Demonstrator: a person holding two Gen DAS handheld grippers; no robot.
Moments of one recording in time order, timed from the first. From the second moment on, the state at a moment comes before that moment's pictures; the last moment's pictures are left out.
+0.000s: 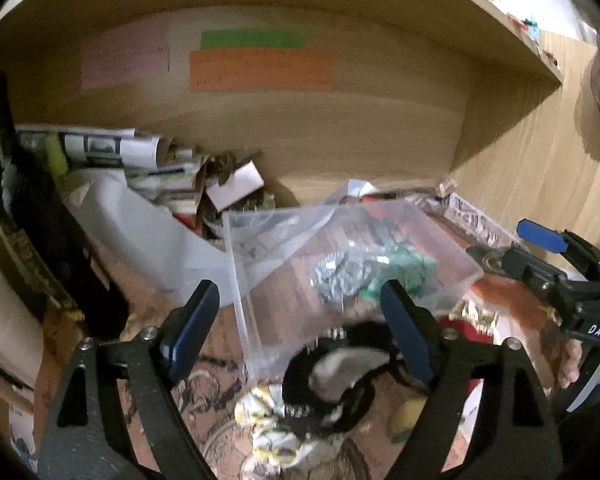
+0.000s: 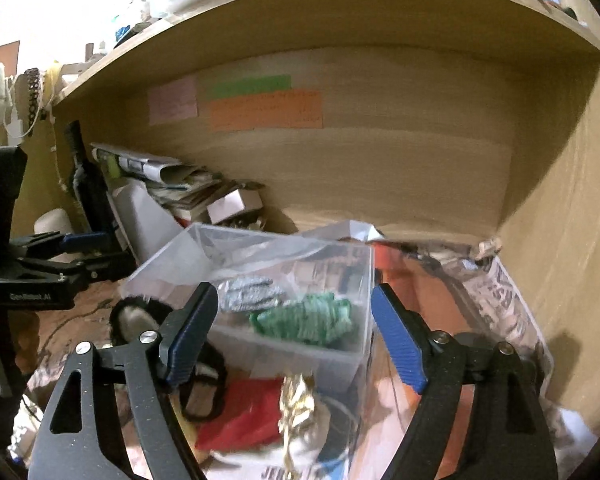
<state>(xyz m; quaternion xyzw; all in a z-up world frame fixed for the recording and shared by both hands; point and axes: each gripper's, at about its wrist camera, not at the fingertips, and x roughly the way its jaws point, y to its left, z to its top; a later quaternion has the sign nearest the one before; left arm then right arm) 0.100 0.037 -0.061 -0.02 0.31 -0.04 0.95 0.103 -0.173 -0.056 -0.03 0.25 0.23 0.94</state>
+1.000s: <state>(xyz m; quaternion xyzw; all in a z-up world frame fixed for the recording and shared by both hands) 0.086 0.028 -0.133 -0.05 0.36 -0.06 0.93 0.091 -0.171 -0.119 -0.05 0.33 0.22 0.92</state>
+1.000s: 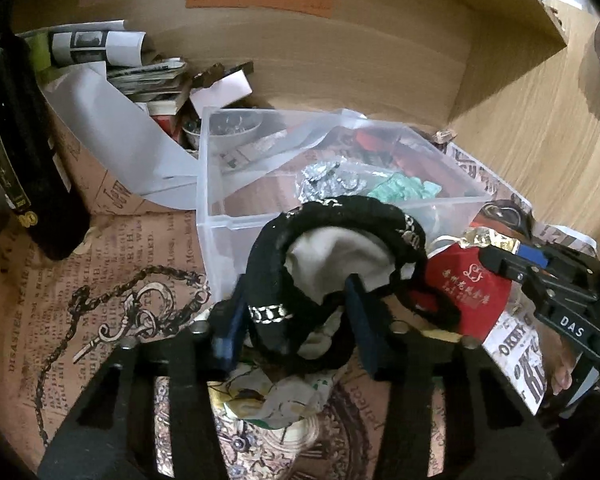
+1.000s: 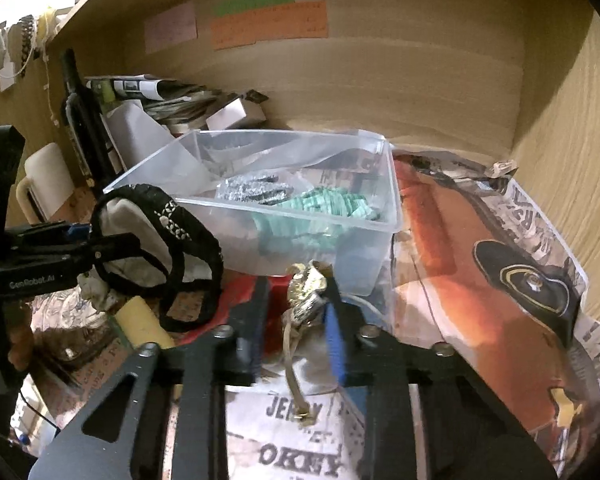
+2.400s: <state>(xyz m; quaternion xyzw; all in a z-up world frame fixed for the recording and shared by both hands) 0.104 0.047 -0.039 -0.05 0.24 -0.03 0.97 0.112 -0.174 -0.030 -0.01 0.16 0.22 0.96</state>
